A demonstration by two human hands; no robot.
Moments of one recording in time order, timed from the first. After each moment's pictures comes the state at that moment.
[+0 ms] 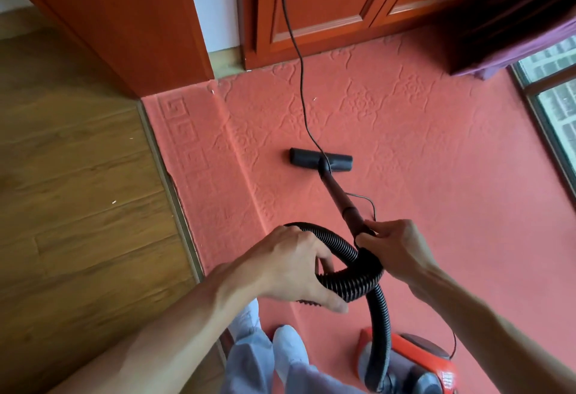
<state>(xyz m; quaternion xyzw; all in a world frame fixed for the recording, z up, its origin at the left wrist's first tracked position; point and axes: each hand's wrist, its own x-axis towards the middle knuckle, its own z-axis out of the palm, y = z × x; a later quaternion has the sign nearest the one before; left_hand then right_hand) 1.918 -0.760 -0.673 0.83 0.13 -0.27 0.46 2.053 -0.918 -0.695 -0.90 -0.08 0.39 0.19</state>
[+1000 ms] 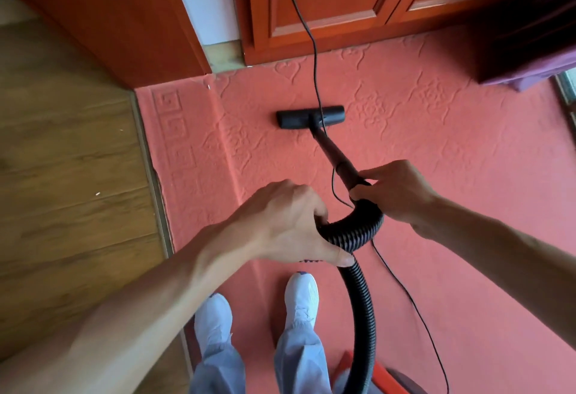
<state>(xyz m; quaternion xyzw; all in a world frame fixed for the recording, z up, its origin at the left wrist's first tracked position) 2.035 -0.759 -0.685 0.85 0.23 -0.25 0.40 2.200 -0.874 -0.726 -0.87 -0.18 0.42 0.17</state>
